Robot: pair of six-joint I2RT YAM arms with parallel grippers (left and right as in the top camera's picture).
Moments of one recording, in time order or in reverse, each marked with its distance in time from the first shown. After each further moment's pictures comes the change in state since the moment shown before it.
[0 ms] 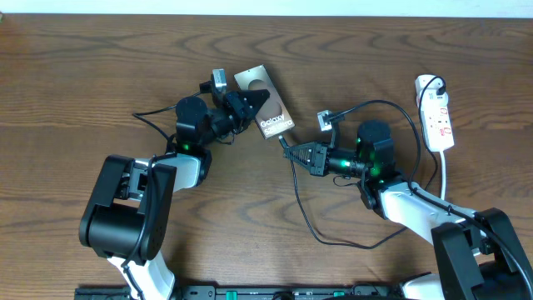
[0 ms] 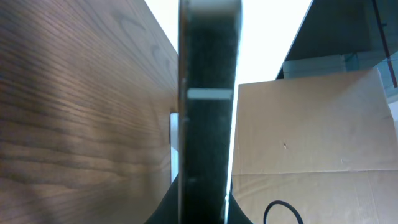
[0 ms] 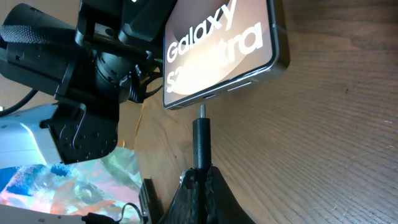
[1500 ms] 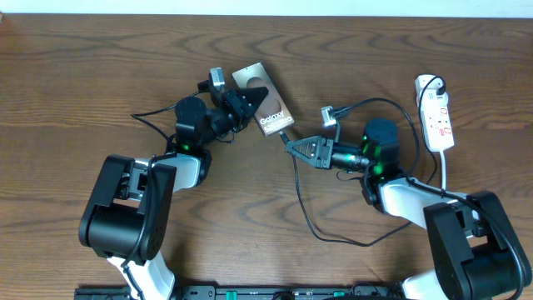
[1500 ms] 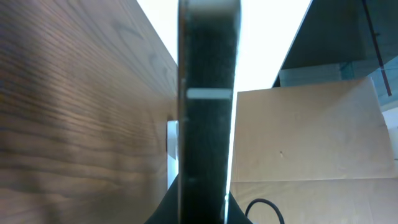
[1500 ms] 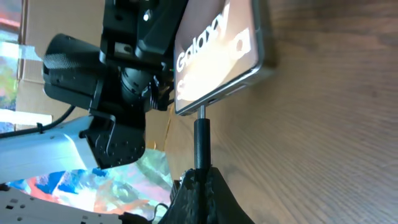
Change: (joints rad) left arm 0.004 0.000 0.000 0.020 -0.030 -0.022; right arm -0.054 0.094 0.001 0.216 -0.125 0.189
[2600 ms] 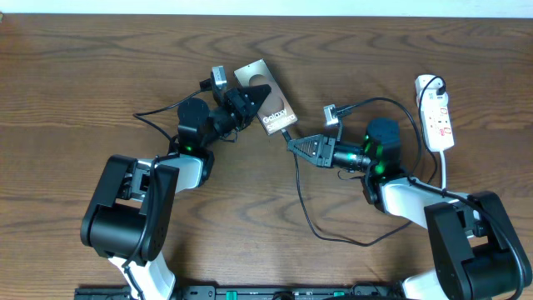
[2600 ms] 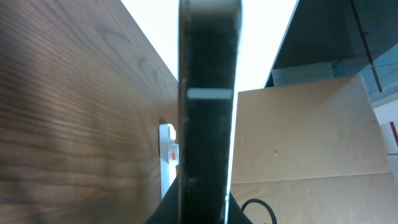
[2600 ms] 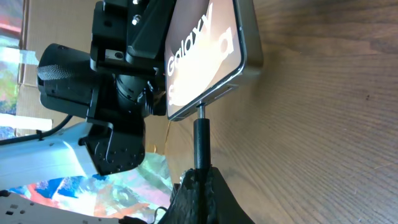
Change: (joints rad) left arm -0.024 0.000 0.000 0.046 -0.026 -0.007; right arm -0.006 0.000 0.000 0.006 0.009 0.010
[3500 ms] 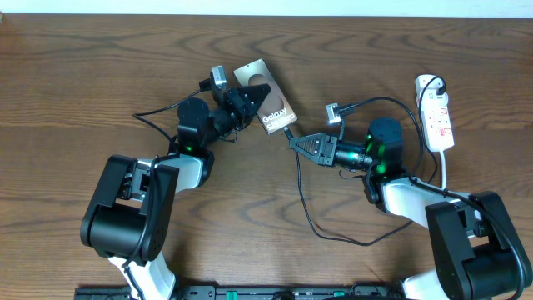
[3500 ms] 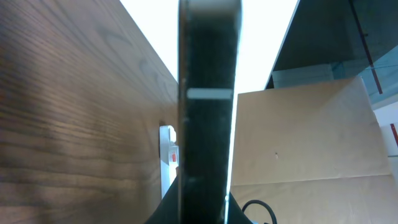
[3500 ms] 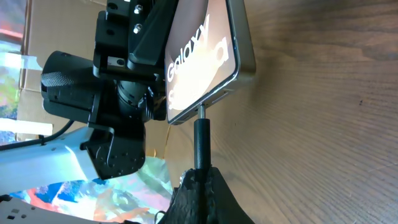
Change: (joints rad) left arm -0.002 0.000 0.000 0.000 -0.008 0.000; right arm -0.011 0.000 0.000 0.011 0.004 0.008
